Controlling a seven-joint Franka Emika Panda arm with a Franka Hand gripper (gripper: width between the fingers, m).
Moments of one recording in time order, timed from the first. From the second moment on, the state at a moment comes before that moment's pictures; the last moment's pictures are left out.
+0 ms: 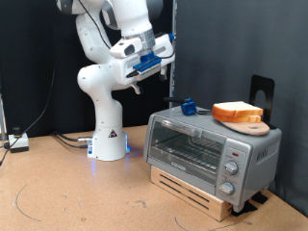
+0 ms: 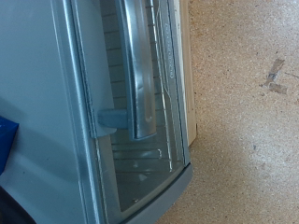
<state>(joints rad) 0.29 -0.67 -0.30 -2.56 0.13 1.92 0.55</state>
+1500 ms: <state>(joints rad) 0.34 -0.57 -0.26 -2.78 0.21 2.28 0.47</state>
